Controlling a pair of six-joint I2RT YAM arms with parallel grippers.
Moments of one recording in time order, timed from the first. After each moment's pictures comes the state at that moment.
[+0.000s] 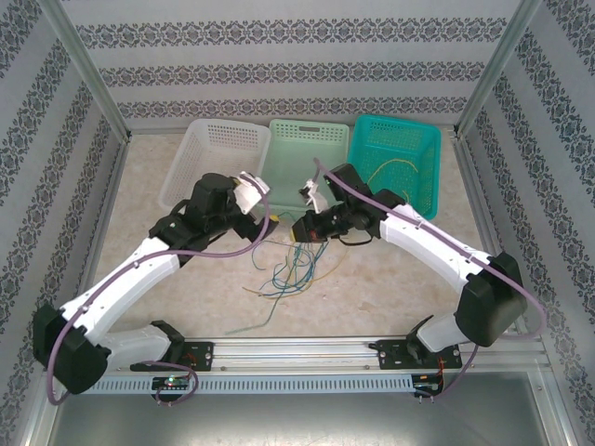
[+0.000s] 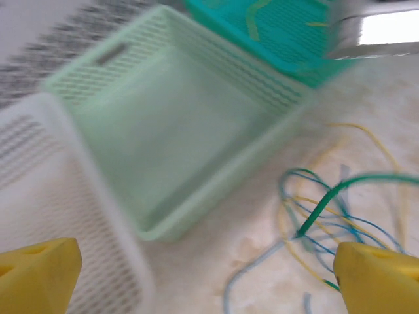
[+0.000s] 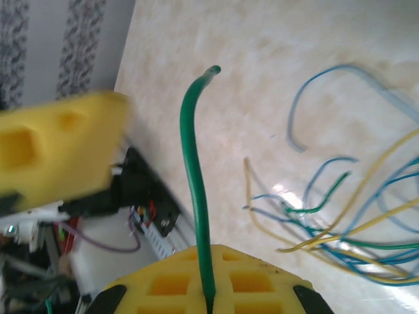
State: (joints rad) left arm -0.54 1.14 0.99 -0.39 0.01 0.25; right arm 0.61 1.46 1.19 -0.64 -0.69 0.49
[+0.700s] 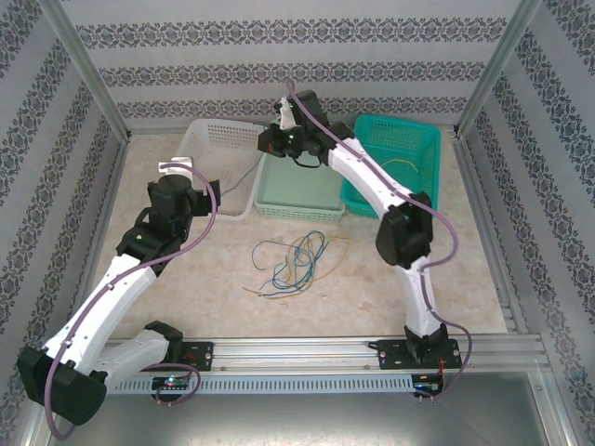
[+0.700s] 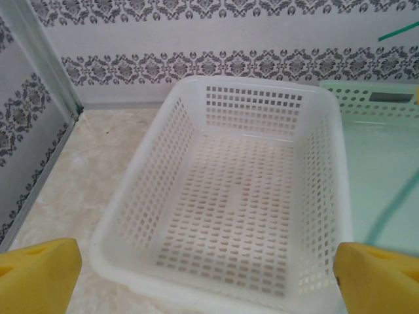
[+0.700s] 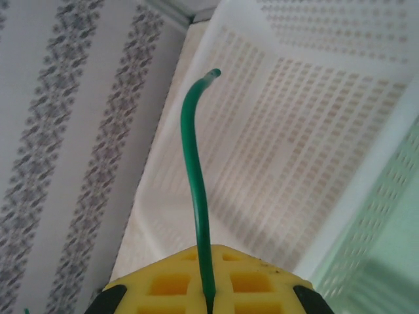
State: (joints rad) left arm -0.34 0.99 0.94 -0.41 -0.45 -0.16; right arm 0.54 2.25 2.23 -0.60 -0.49 0.66
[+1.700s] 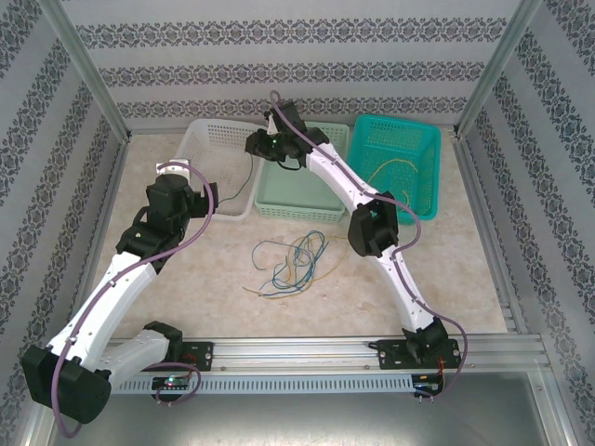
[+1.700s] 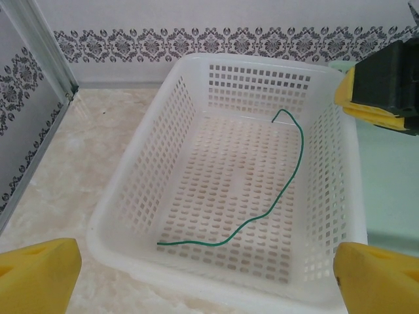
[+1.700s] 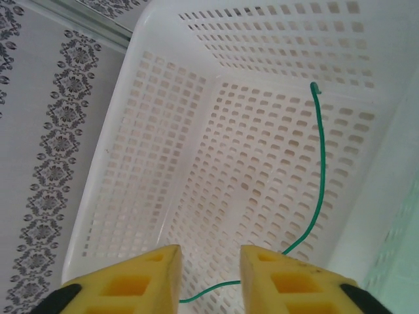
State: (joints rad) left arm -0.29 1.00 0.93 -0.42 -0.38 -0.17; right arm 0.56 2.59 2.60 -0.66 -0.39 0.73
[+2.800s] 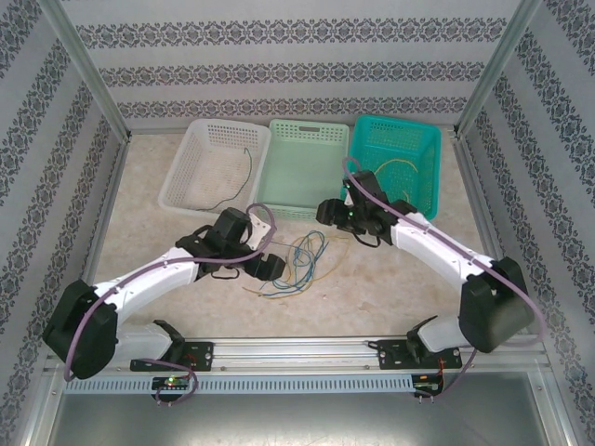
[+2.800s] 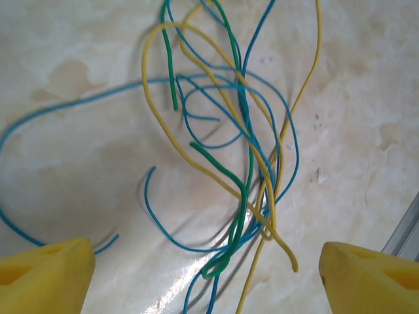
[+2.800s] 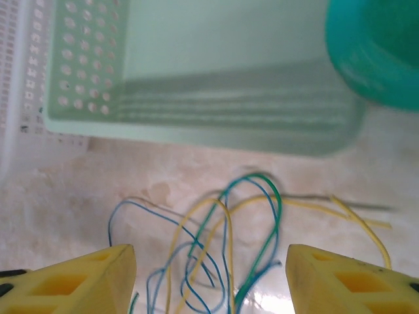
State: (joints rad) left arm -0.60 1.28 0.73 -0.39 0.35 -0.19; right arm 0.50 1.39 0.96 -0.45 -0.17 0.72
